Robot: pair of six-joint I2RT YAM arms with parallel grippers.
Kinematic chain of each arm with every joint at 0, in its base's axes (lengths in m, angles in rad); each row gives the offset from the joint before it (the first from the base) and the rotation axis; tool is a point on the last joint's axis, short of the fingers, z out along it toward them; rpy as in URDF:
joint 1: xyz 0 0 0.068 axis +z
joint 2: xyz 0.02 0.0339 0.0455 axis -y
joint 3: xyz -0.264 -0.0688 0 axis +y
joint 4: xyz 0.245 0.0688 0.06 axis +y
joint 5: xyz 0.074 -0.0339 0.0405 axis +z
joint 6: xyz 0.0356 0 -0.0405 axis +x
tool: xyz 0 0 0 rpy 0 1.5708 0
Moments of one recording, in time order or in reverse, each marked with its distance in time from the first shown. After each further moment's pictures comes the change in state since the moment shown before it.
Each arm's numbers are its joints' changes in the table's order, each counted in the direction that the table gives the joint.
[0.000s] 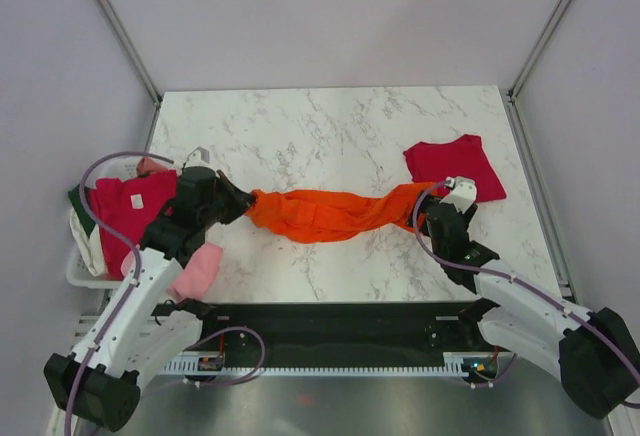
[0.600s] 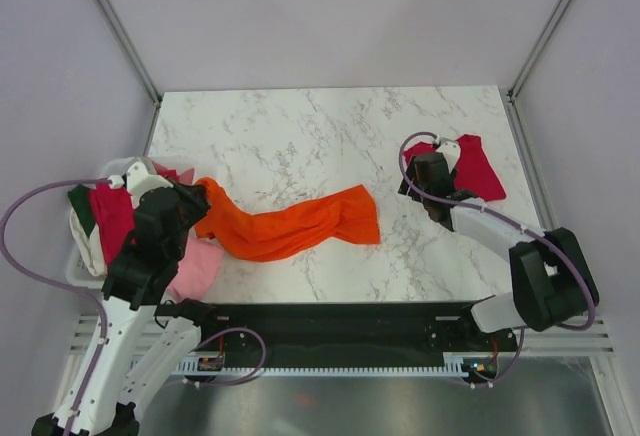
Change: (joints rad) left arm 0.006 0.284 -0.039 0.117 0.439 0.089; right arm -0.170 -0.484 -0.388 0.090 0.209 0.018
